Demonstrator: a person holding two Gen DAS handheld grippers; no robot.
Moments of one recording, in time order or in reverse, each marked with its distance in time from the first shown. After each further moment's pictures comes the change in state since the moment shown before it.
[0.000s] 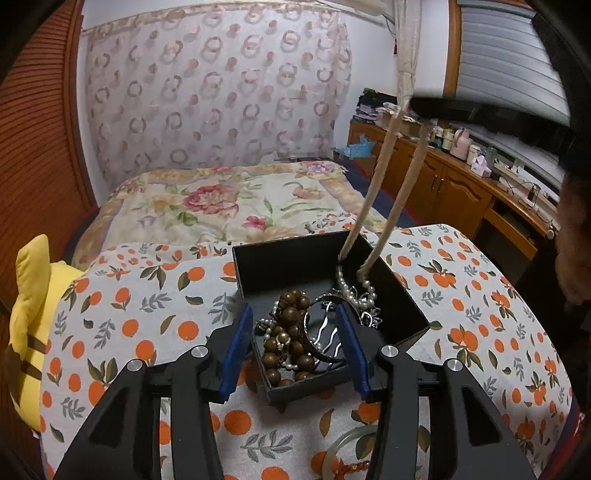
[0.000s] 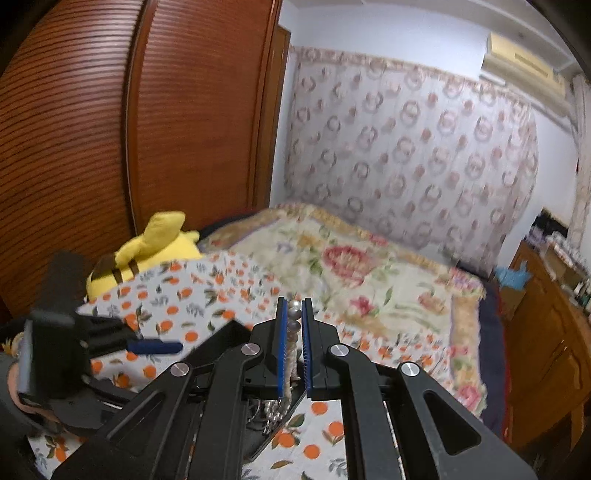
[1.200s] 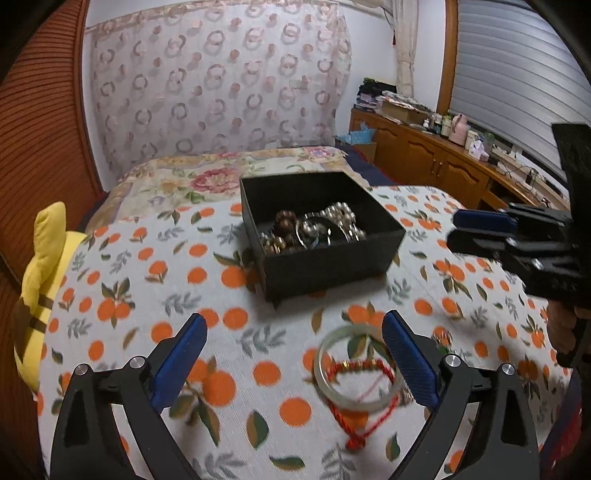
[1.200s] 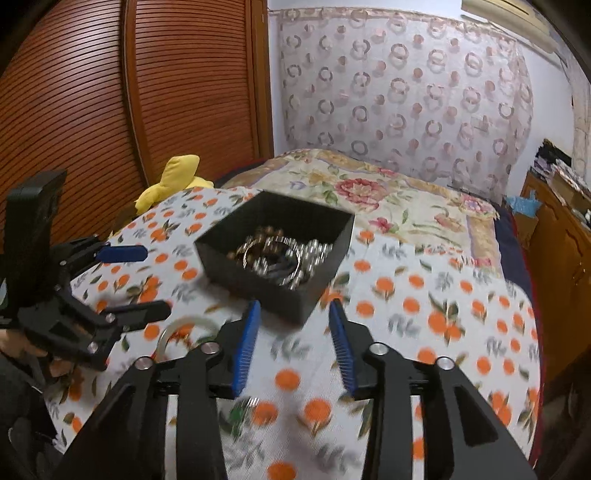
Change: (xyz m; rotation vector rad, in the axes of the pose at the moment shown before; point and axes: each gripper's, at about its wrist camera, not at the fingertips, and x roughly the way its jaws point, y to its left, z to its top) left arm -0.042 -0.009 -0.070 0.008 0.038 0.021; right arm -0.038 0.033 -0.131 0.147 0.135 0.053
